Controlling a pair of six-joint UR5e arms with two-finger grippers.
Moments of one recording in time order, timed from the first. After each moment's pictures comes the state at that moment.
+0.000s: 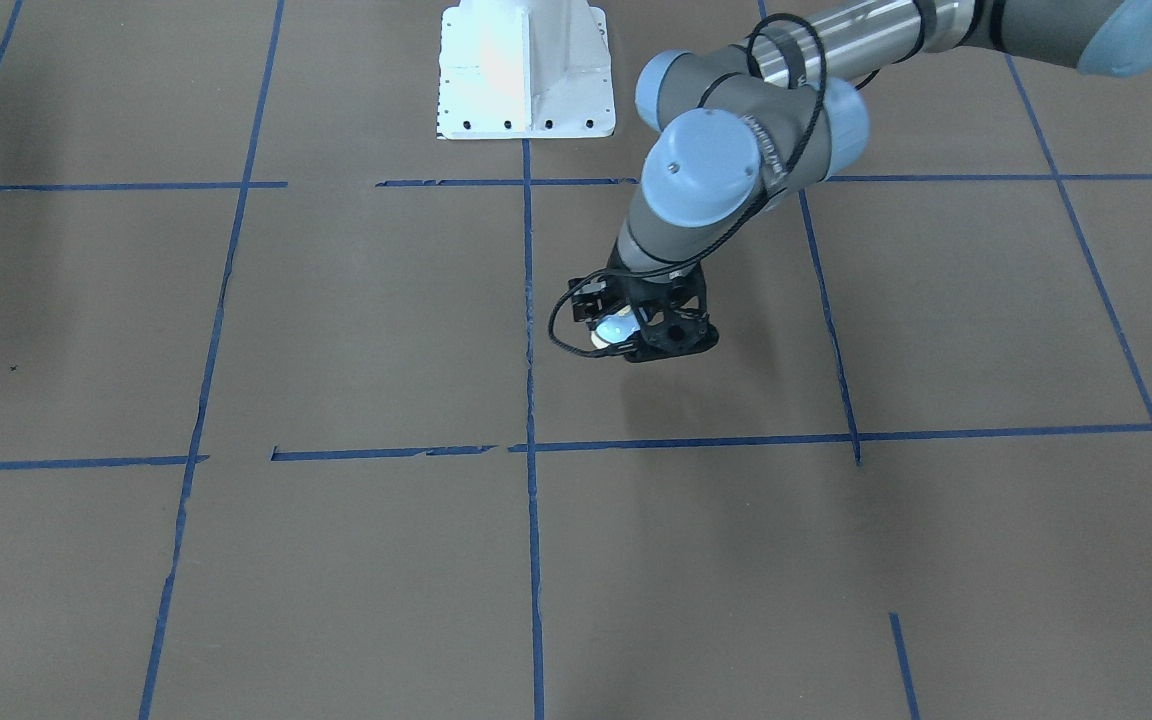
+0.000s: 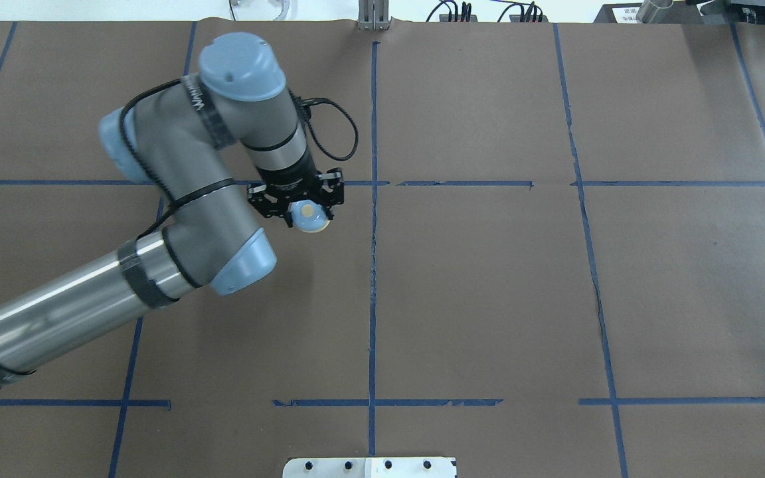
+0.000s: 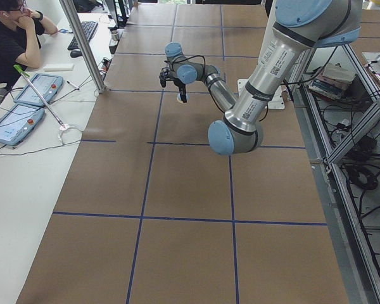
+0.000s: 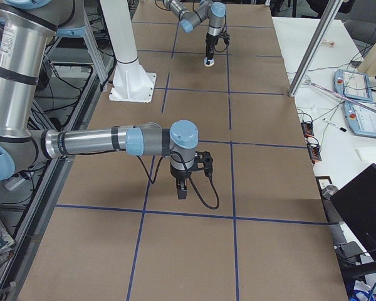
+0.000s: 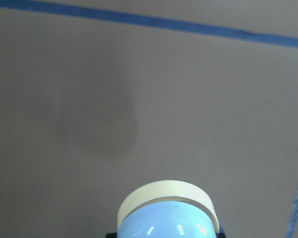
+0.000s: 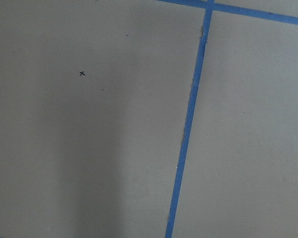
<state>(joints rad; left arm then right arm) -0.68 -2.43 -1.41 -1.58 -2.17 -1.26 1.46 -1.87 1.99 -1.67 2.30 -0.05</state>
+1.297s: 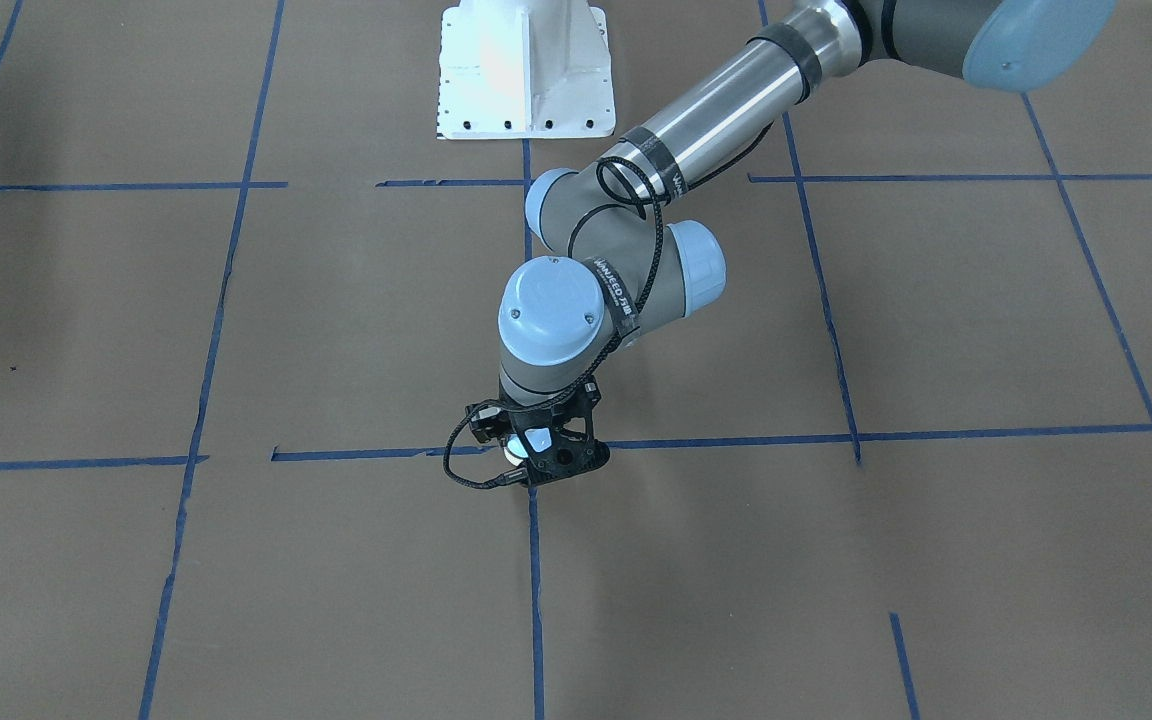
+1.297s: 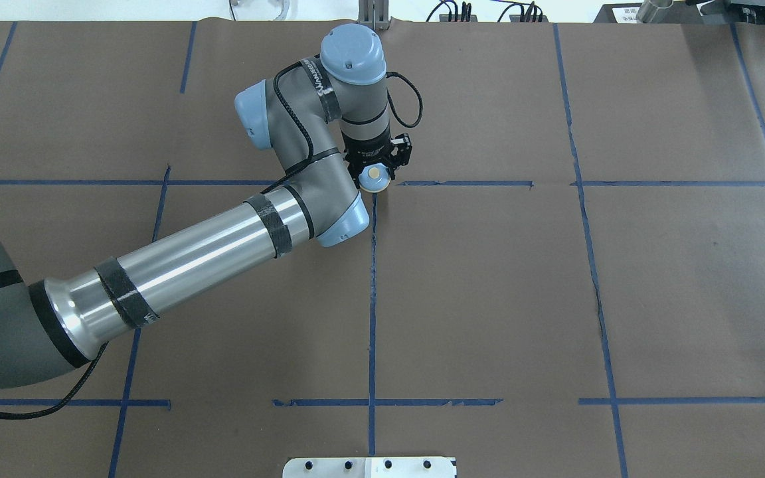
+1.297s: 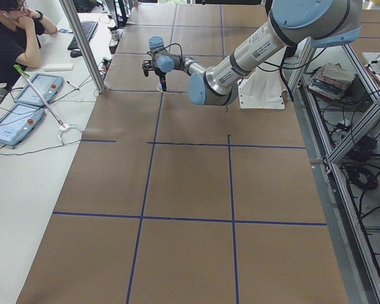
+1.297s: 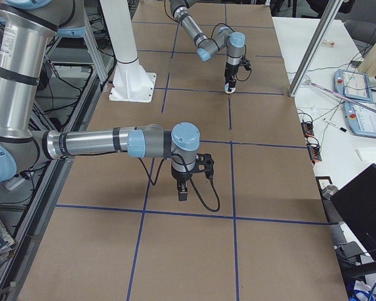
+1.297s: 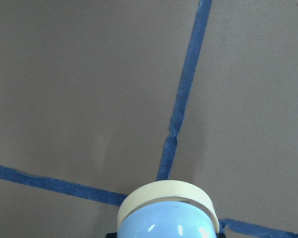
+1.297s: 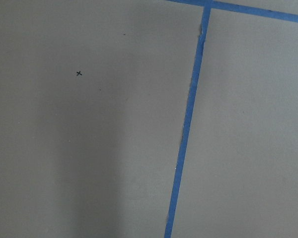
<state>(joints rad) -0.67 -2.70 -0.87 -1.89 -2.07 -1.36 1.46 -1.86 1.97 -1.67 2.31 -0.05</state>
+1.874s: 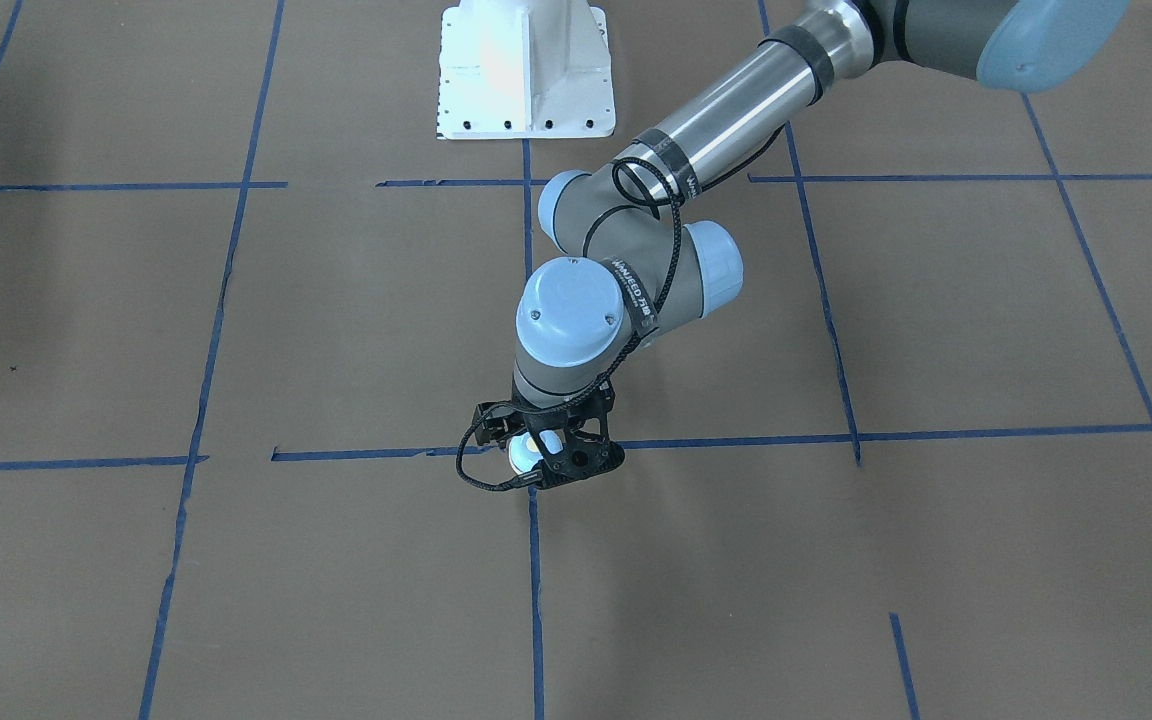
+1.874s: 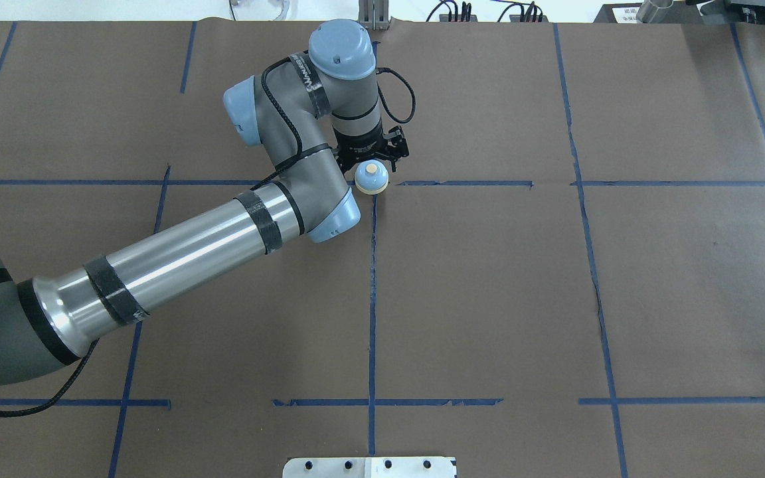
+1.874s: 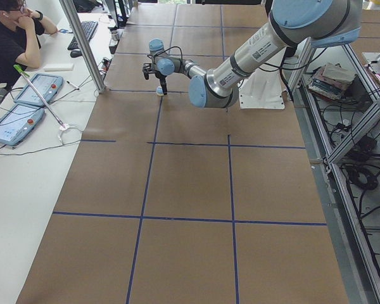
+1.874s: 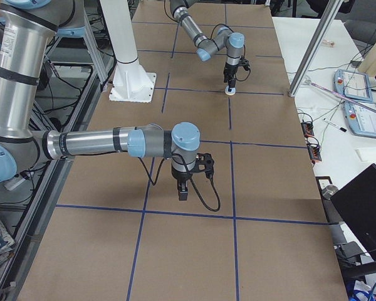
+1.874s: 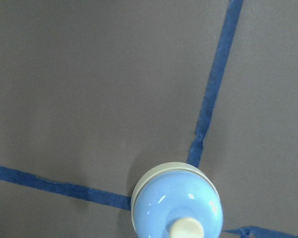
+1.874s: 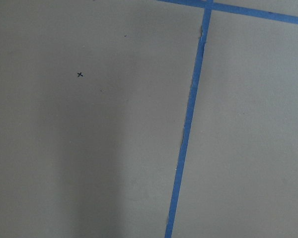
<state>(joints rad) -0.70 -2.68 -0.92 -1.87 -2.11 -1.36 1.46 -1.86 1.98 -1.67 2.31 -0.05</state>
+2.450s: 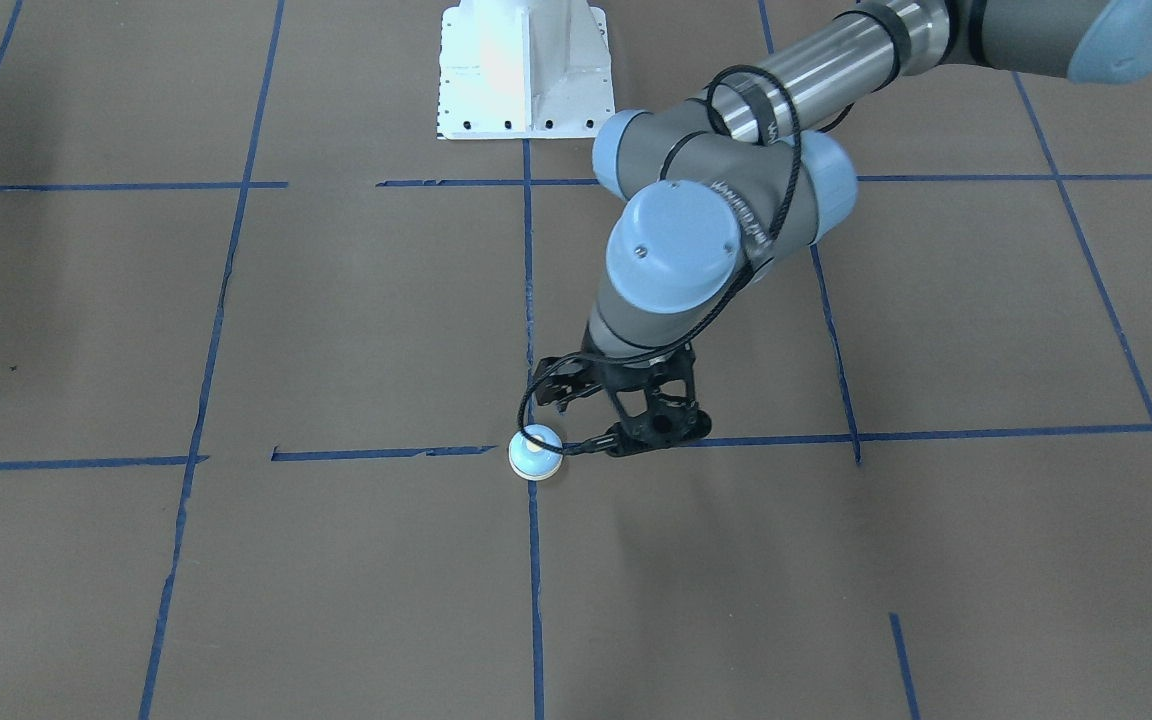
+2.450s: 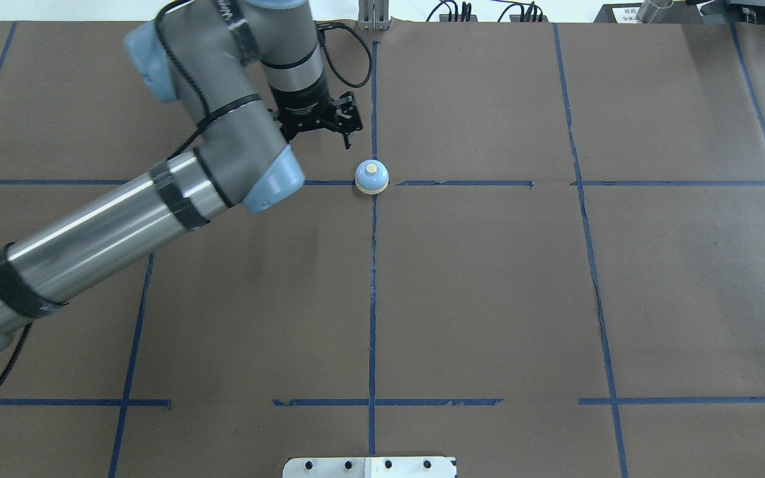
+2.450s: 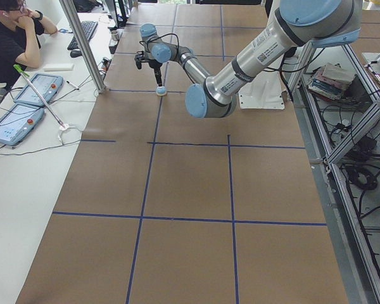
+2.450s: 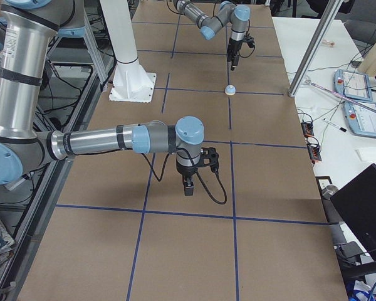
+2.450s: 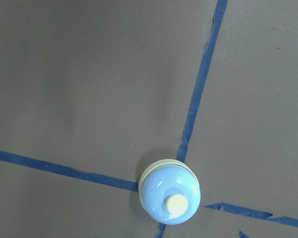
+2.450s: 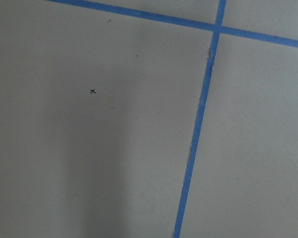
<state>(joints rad) -0.80 -2.45 -1.39 -1.53 -2.18 -1.09 1.45 -1.81 1.98 -1.67 2.31 -0.05</state>
